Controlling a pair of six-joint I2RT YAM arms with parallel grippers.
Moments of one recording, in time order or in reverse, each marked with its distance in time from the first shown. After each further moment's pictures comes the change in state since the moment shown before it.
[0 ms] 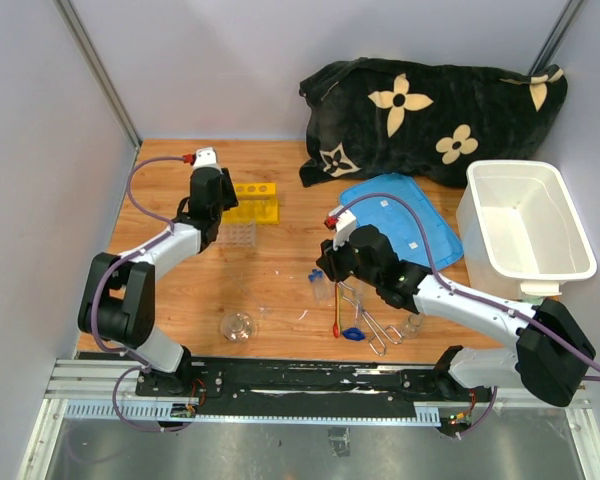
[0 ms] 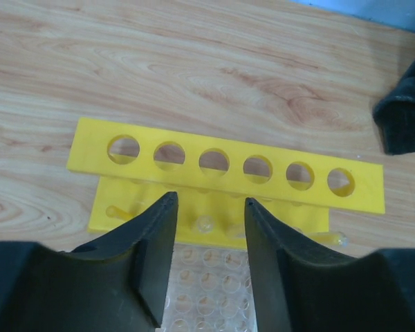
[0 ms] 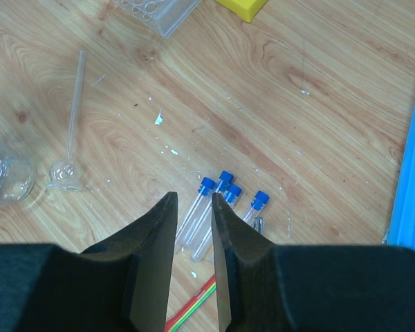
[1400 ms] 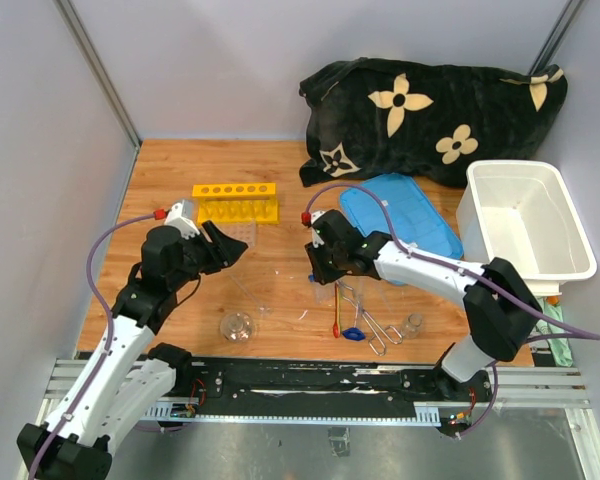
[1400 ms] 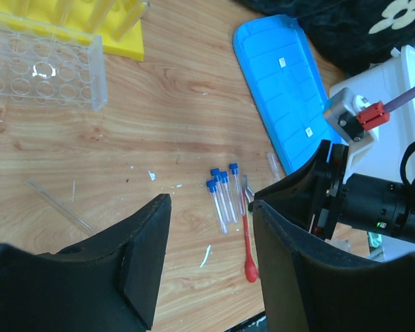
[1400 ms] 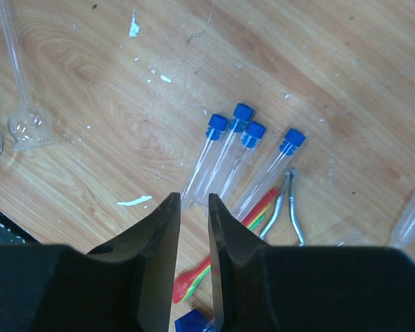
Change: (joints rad) left arm -0.063 -0.858 -0.269 -0.568 0.487 -0.406; right arm -0.006 0.323 0.336 -0.478 -0.077 0.118
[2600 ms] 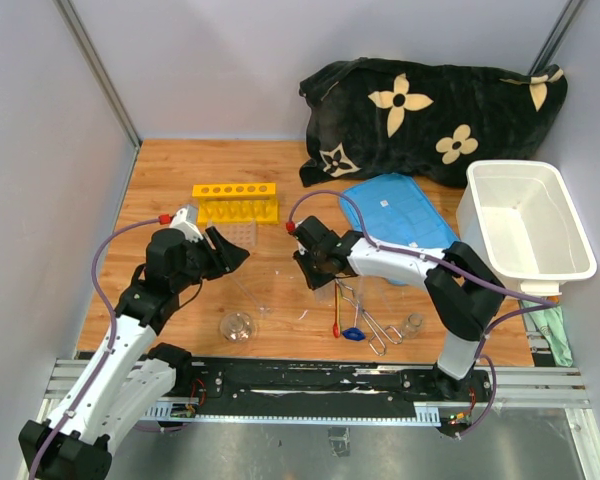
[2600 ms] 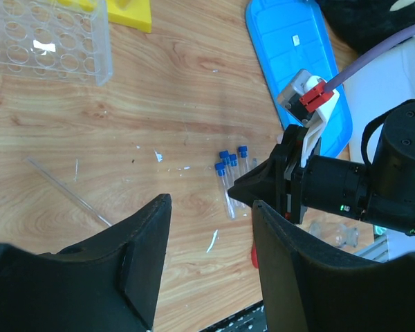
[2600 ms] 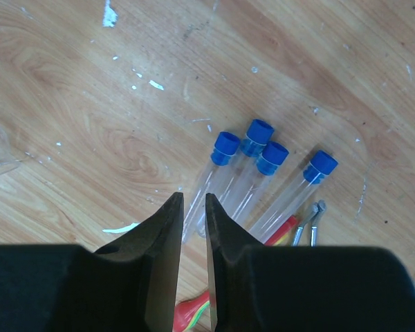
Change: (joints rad) left arm -0.001 -0.010 -0.034 -0.029 0.023 -0.006; right arm 0.053 0.204 0.108 -0.048 0.053 0.013
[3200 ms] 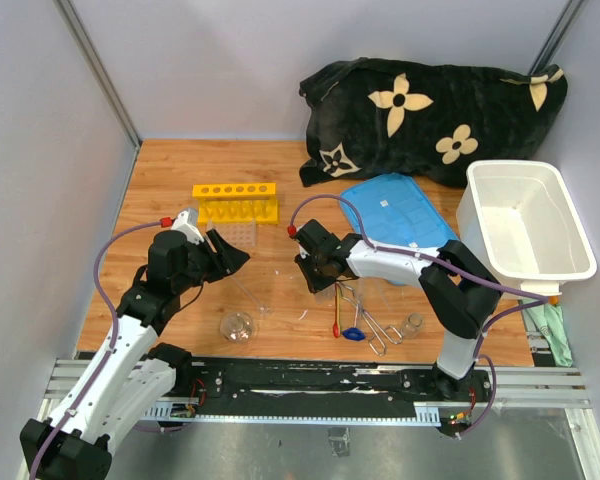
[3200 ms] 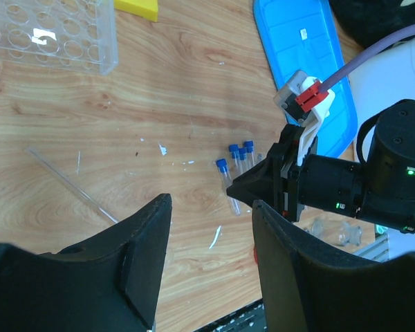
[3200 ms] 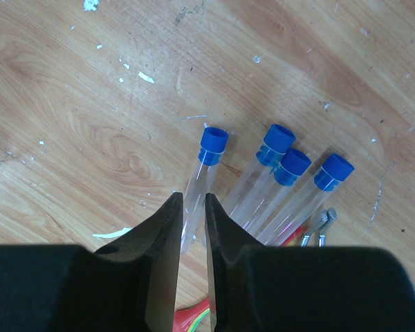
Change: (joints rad) left arm 0.000 0.002 -0.021 0.001 0.000 -0.010; right arm -0.008 0.023 -0.035 0.028 -0.021 0.002
